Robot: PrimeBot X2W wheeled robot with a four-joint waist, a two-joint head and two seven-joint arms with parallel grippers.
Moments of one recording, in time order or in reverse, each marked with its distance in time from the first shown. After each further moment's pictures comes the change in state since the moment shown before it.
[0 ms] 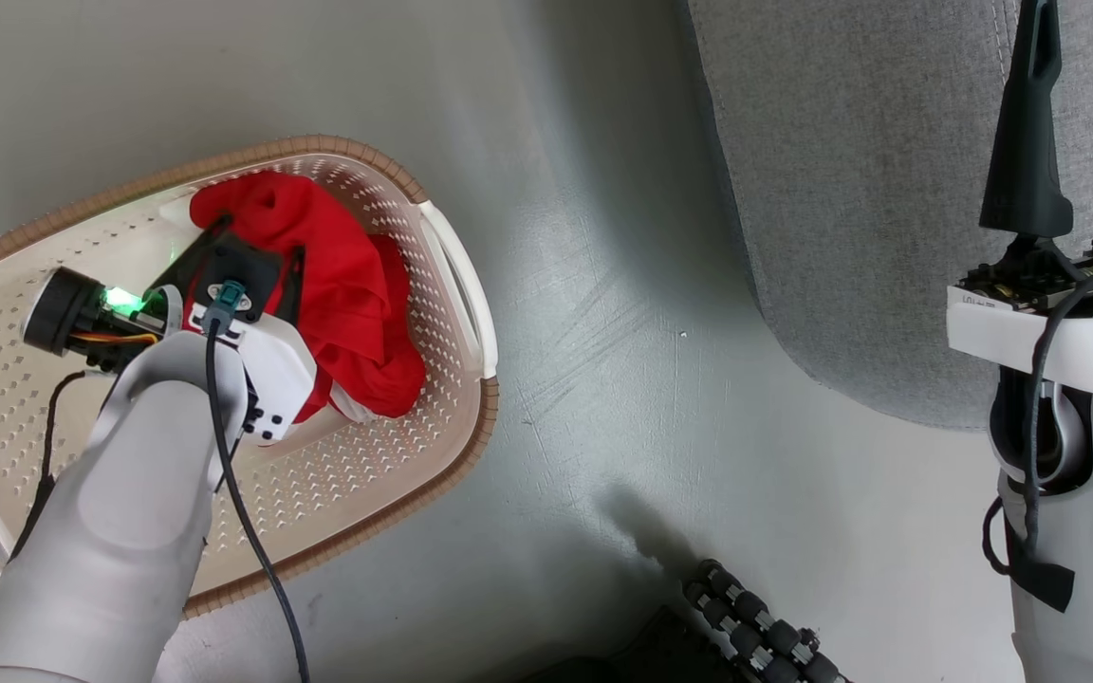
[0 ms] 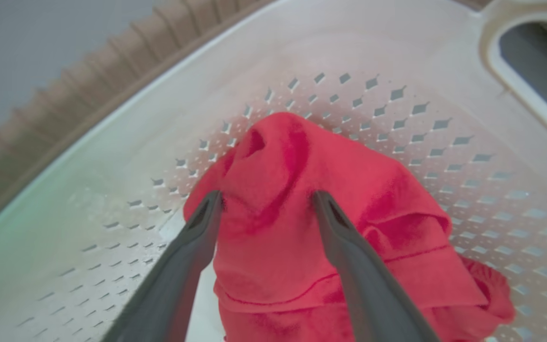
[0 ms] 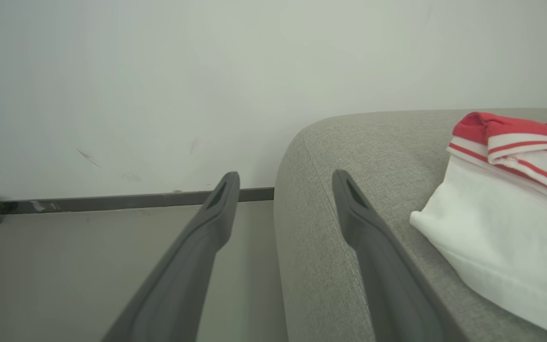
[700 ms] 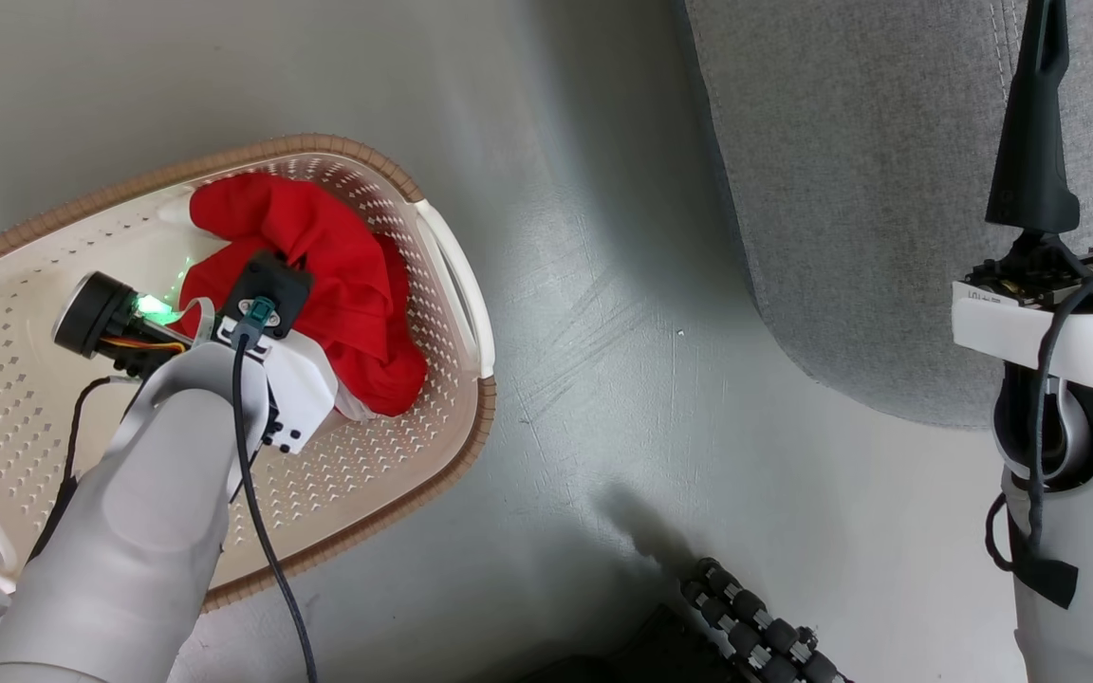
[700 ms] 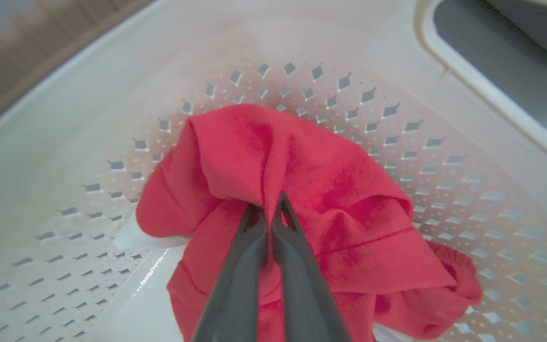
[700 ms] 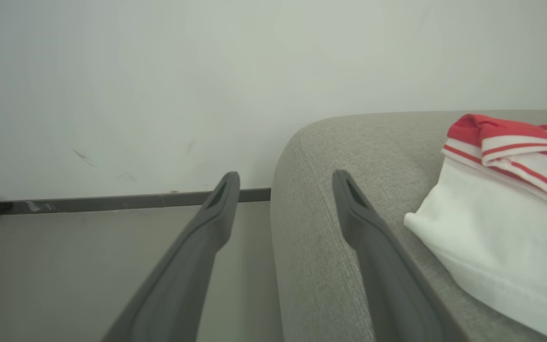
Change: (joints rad) left arm -0.007 -0.020 -0.041 0.045 0.014 -0.031 -0.030; right arm -0.005 0.000 -0.006 0.001 0.000 0.000 0.000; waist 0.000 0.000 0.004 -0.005
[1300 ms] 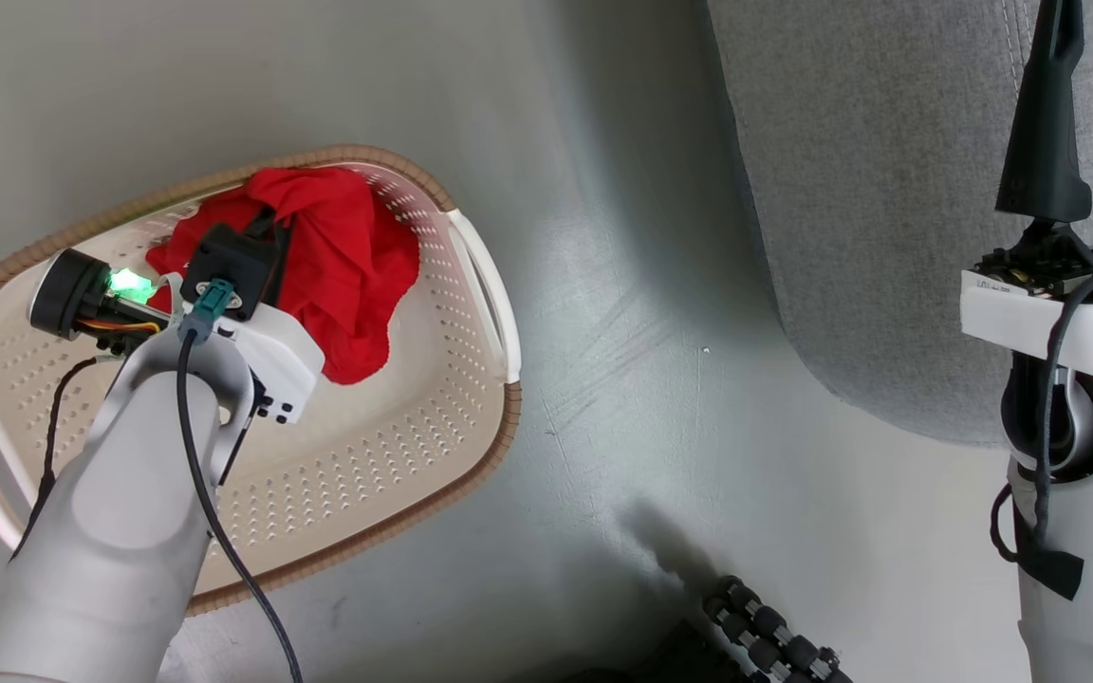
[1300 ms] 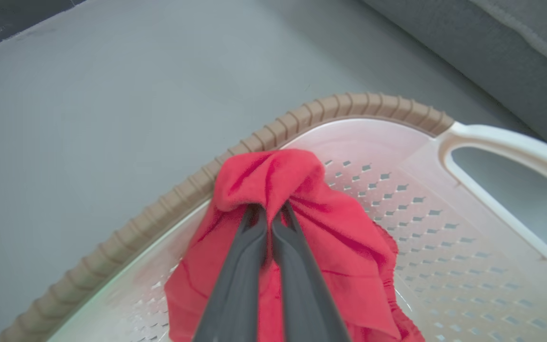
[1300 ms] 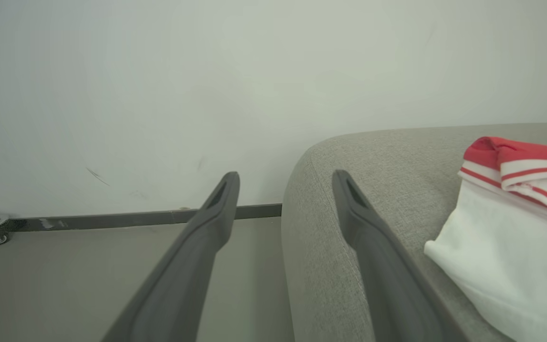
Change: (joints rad) left arm 0.015 0.018 0.060 -0.101 -0.061 -0.003 -0.073; right arm -0.015 0.000 -0.008 0.002 -0.002 0.000 0.000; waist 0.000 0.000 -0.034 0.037
